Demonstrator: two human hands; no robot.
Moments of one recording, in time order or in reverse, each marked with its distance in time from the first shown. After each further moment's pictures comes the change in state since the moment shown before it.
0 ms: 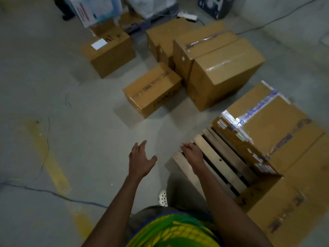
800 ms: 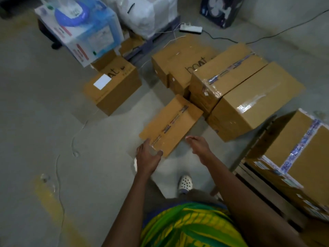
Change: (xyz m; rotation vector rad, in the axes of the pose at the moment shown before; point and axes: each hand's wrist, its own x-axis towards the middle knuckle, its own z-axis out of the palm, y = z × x) left_hand 0.454 0.033 -0.236 -0.224 -0.039 -0.094; right_hand 0.320 -0.362 0.163 0.067 0.040 0.075
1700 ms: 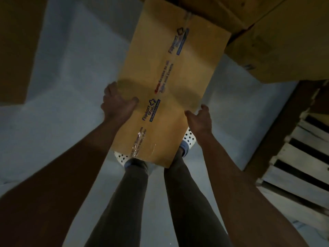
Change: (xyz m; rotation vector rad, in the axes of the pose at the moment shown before) left_hand 0.552 -0.159 0.253 0.456 -0.233 -0.037; right_hand 0.479 0.194 0.151 0.070 0.309 0.480
